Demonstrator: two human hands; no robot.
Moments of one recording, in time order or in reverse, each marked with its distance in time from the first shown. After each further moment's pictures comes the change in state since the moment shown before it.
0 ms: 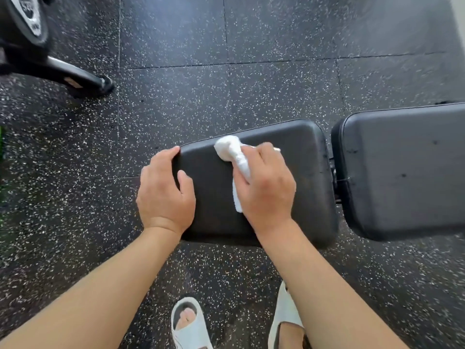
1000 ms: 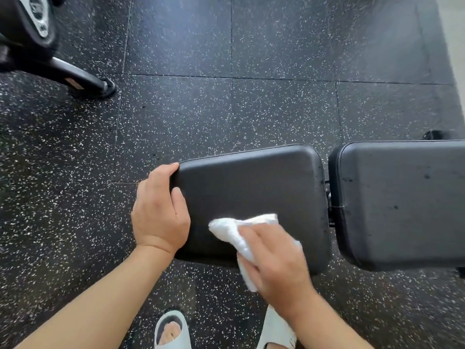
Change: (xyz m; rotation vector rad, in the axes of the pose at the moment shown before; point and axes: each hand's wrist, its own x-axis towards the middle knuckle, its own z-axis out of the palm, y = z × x) left_hand 0.000 -0.002 0.000 -0.032 0.017 0.014; right_hand -0.060 0.030 -0.052 0.177 -0.239 -0.345
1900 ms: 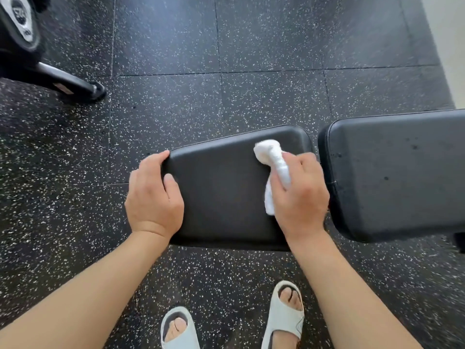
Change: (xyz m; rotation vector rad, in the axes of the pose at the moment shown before) left_hand -0.002 0.005 -0.002 0.000 0.013 -0.016; right_hand 0.042 0.046 -0.007 -0.194 0.276 0.476
